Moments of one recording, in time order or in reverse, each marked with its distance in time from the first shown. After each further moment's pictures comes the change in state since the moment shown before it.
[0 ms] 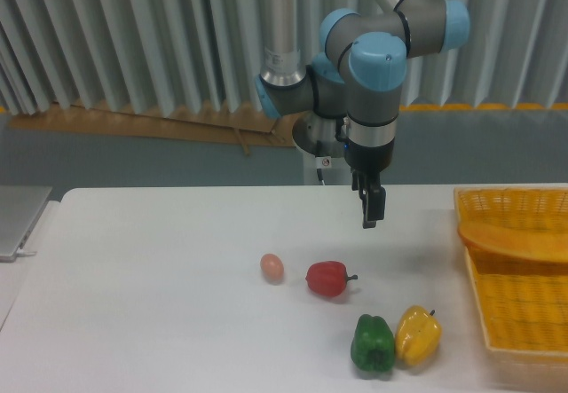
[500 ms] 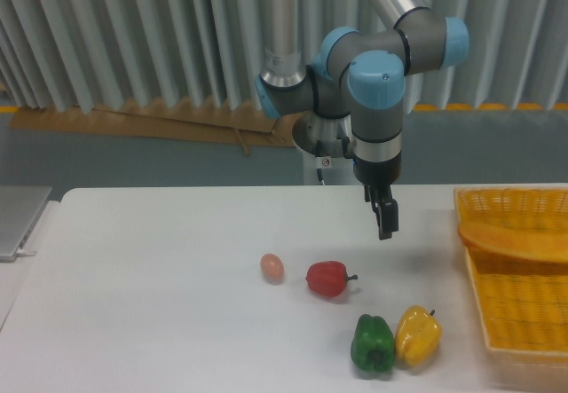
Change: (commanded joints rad) arm -0.002 -0.002 -0.002 0.001 0.057 0.000
